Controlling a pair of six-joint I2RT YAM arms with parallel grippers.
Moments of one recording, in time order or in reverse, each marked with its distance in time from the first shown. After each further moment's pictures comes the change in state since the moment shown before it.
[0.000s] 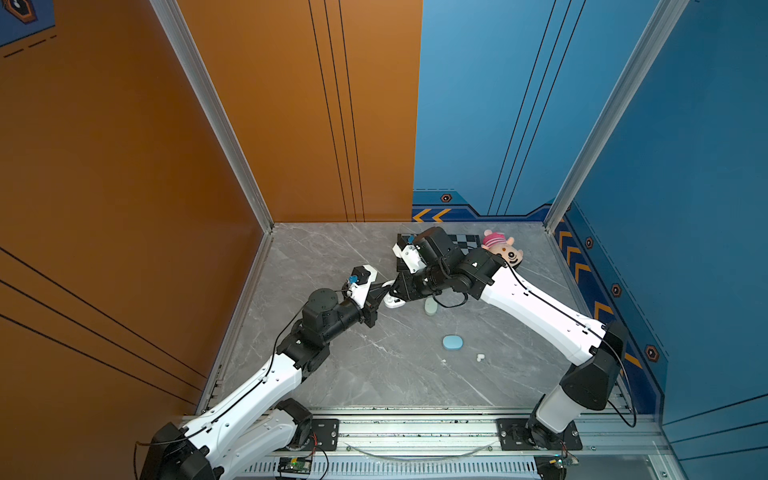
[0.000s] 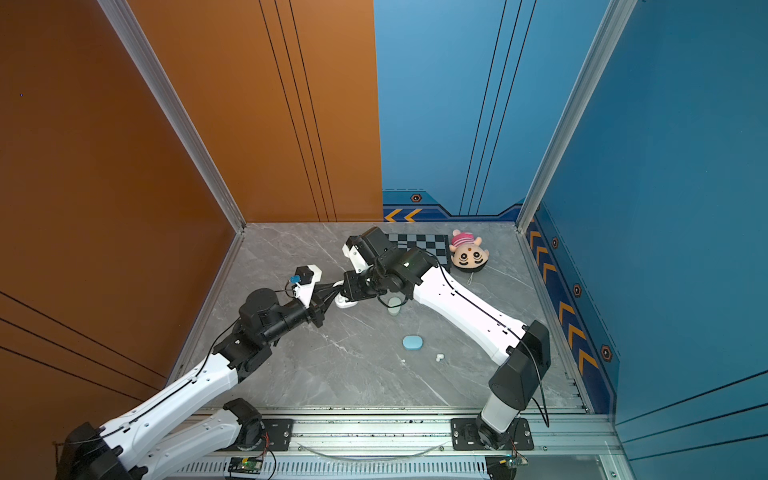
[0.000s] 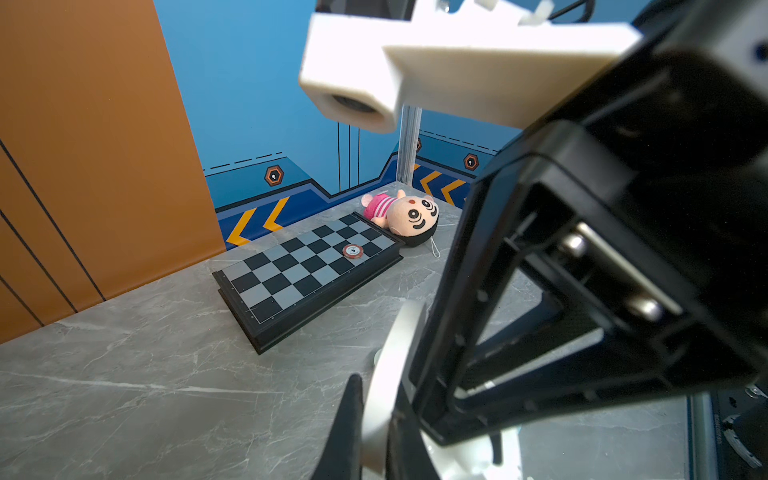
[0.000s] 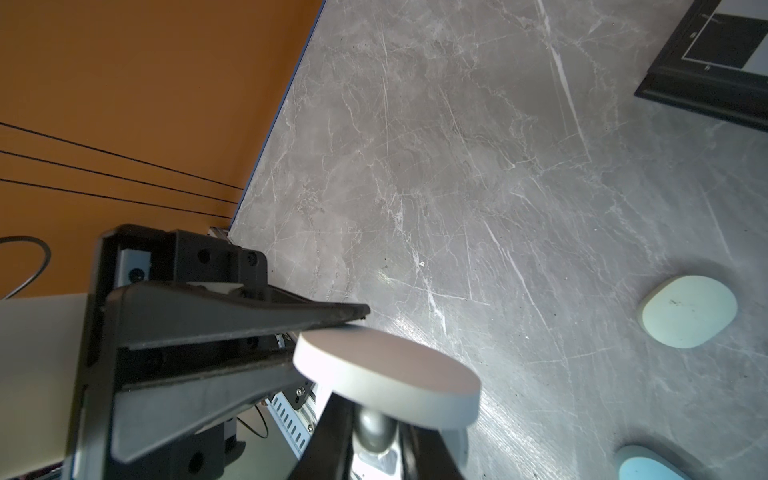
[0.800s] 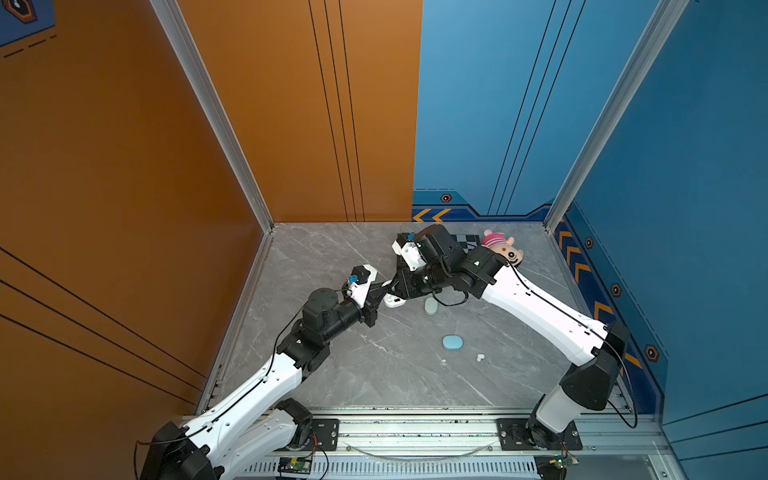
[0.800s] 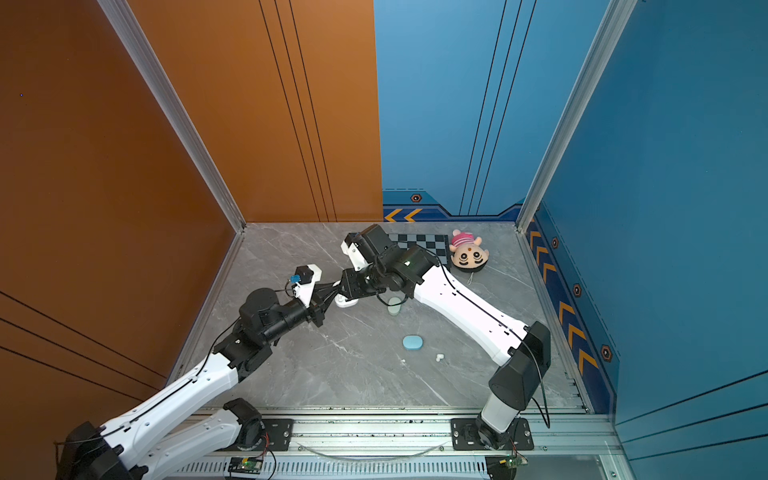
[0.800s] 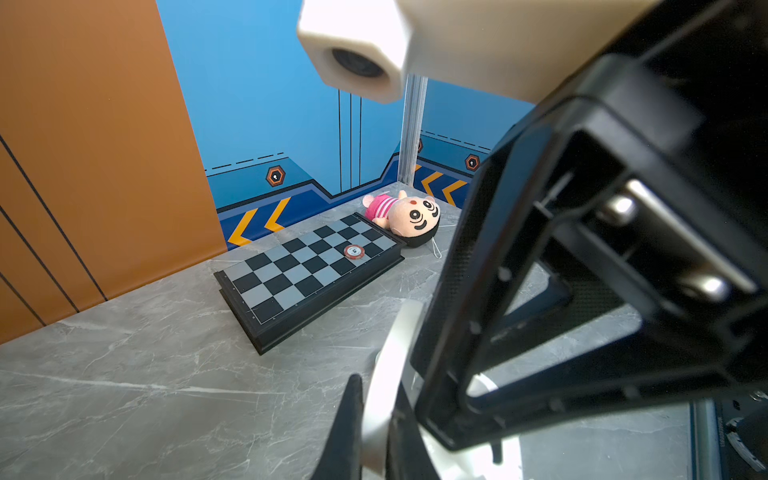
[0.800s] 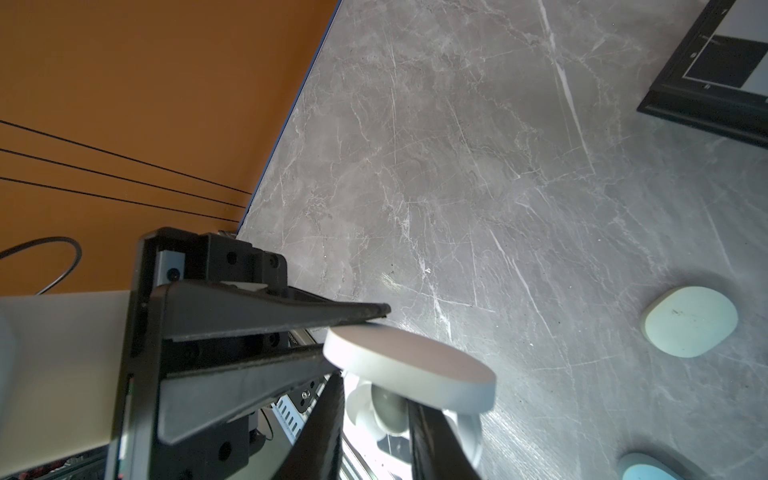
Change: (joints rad) left arm -0.002 0.004 0.000 0.005 -0.001 0.000; right arm 0.000 0.000 0.028 -0.003 -0.001 0.001
